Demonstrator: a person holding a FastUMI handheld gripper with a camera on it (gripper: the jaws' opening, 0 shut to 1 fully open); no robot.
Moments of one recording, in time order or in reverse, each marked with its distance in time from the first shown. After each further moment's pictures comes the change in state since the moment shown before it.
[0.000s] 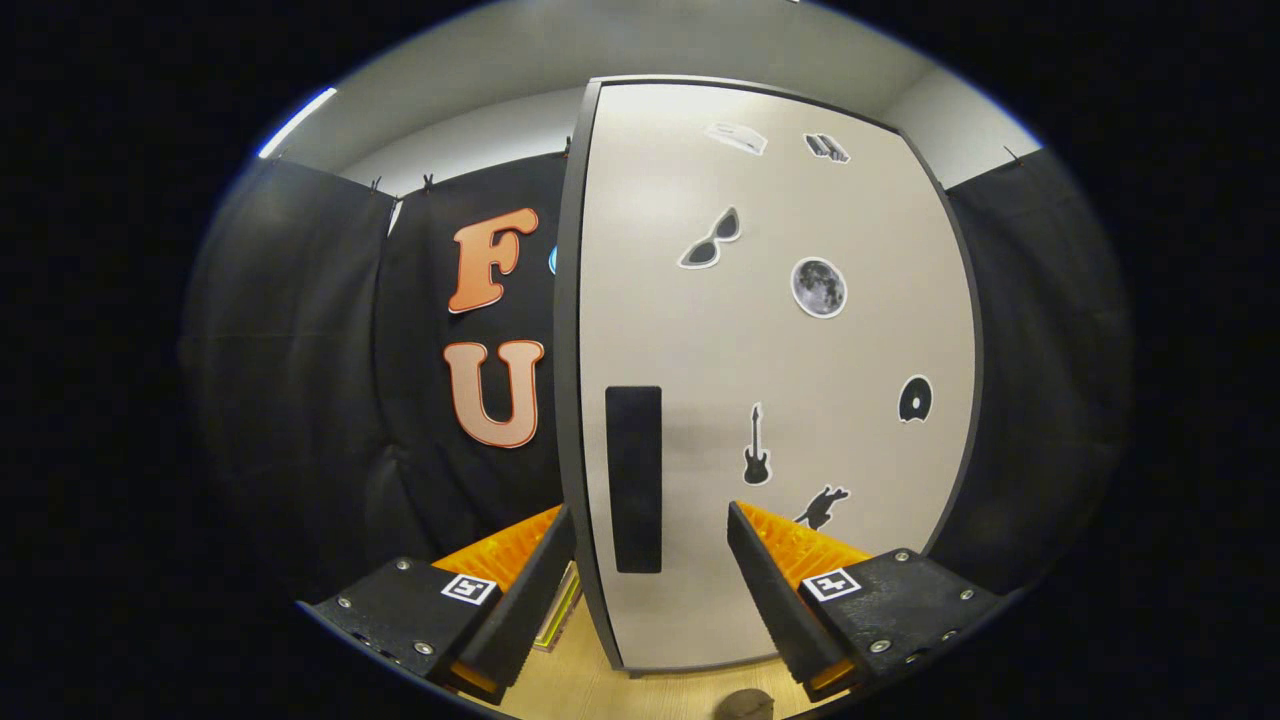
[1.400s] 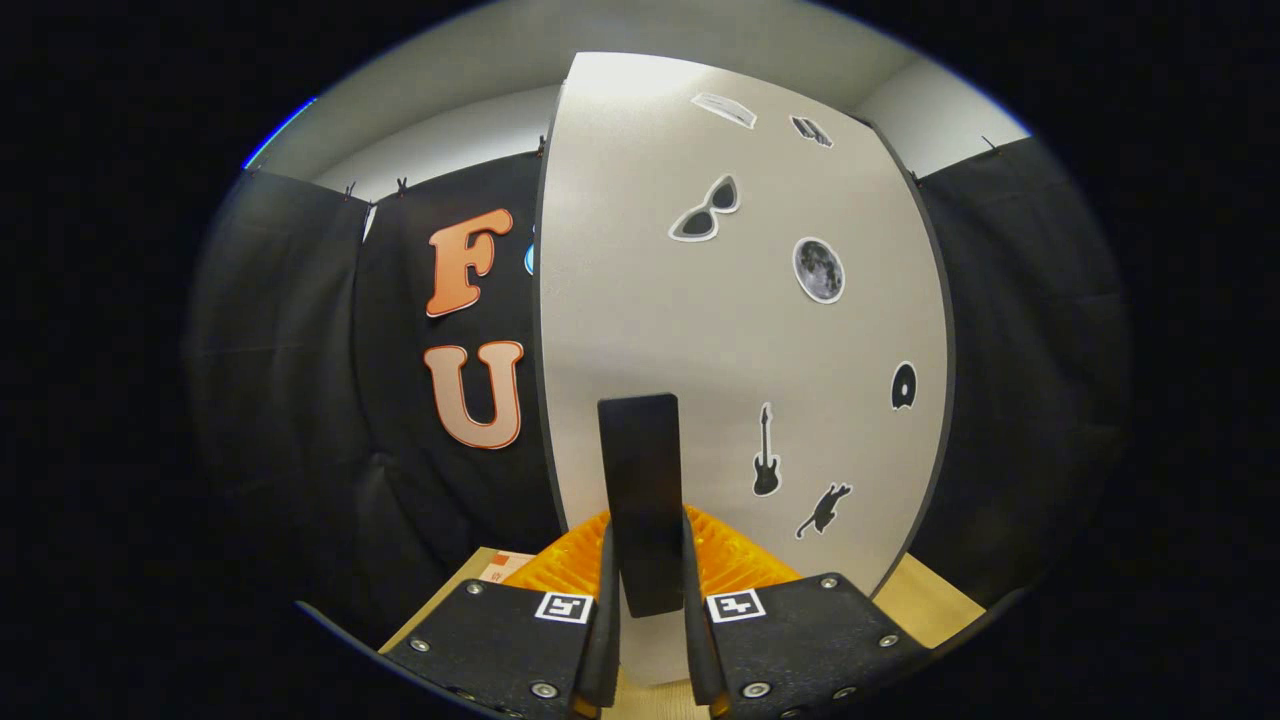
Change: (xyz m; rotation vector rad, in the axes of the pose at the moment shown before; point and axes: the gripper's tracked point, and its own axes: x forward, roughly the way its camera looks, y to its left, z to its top) arm 0.002 -0.002 0.003 0.045 0.028 -0.059
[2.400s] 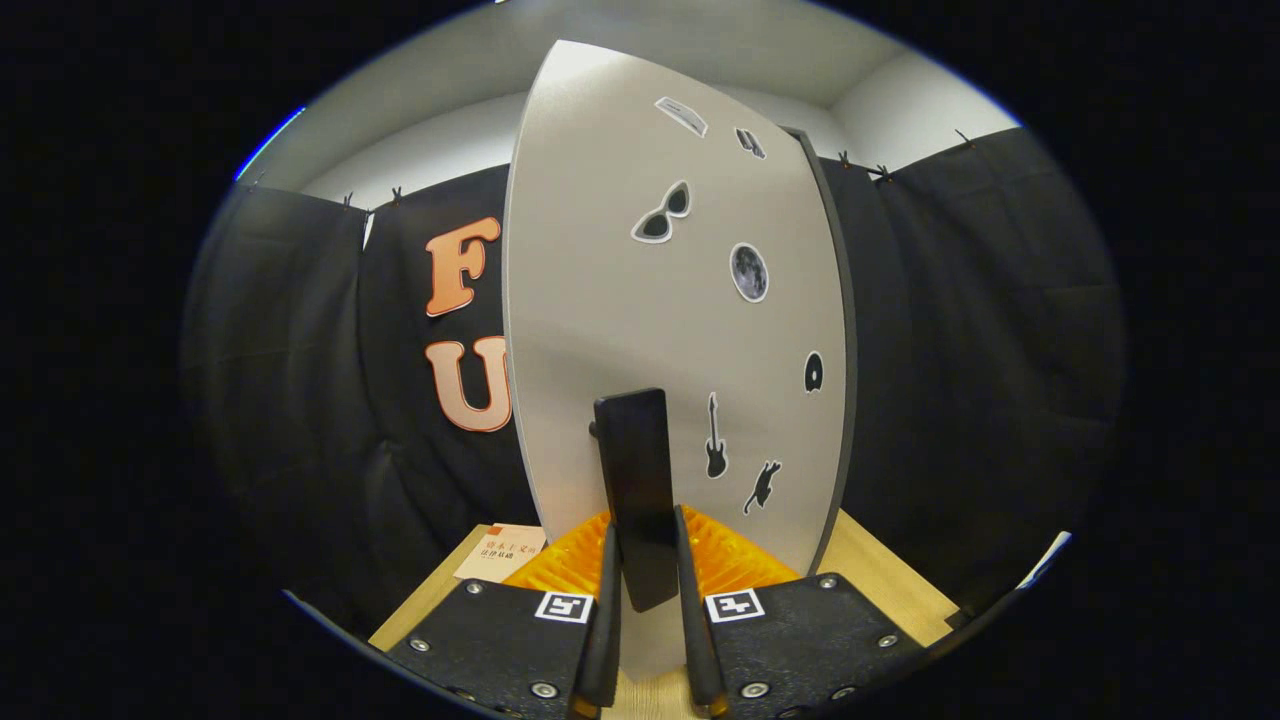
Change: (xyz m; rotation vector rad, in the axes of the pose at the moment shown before) arm -0.052 -0.045 -0.007 0.030 0.024 0.012
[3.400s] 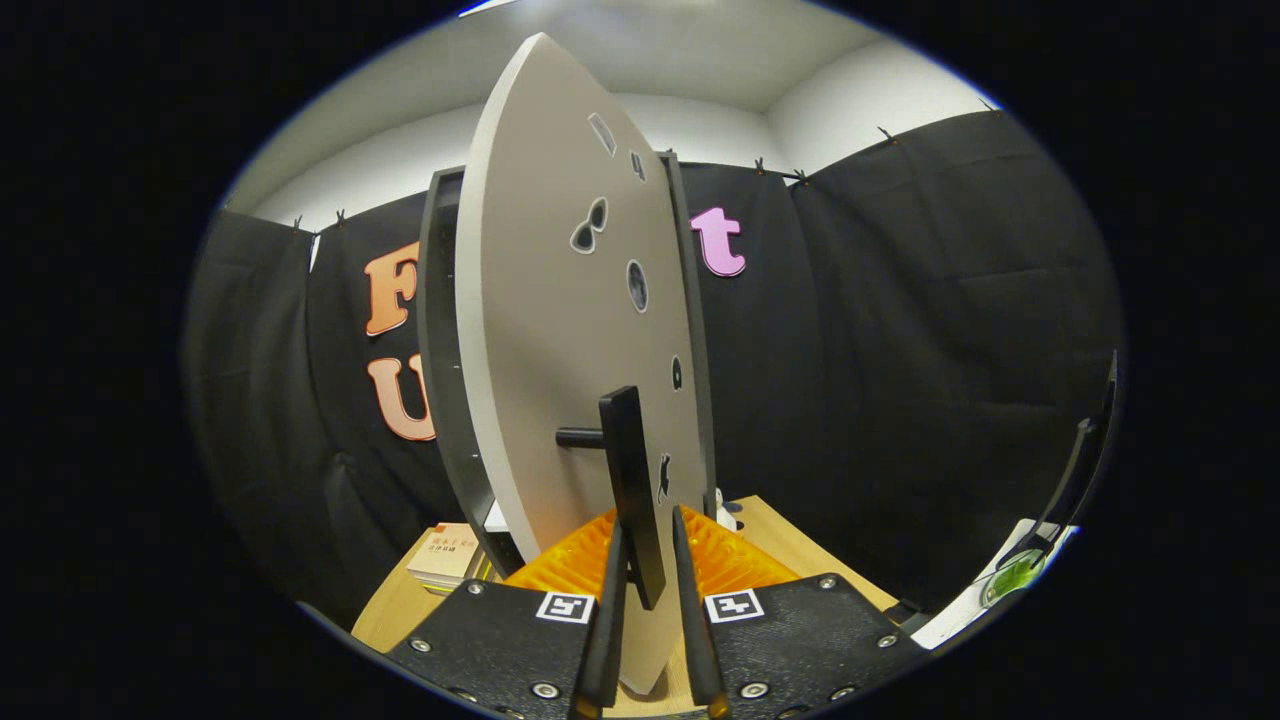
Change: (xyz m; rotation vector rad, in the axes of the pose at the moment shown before) arm -0.043 -0.087 -0.003 0.055 -0.021 -0.158
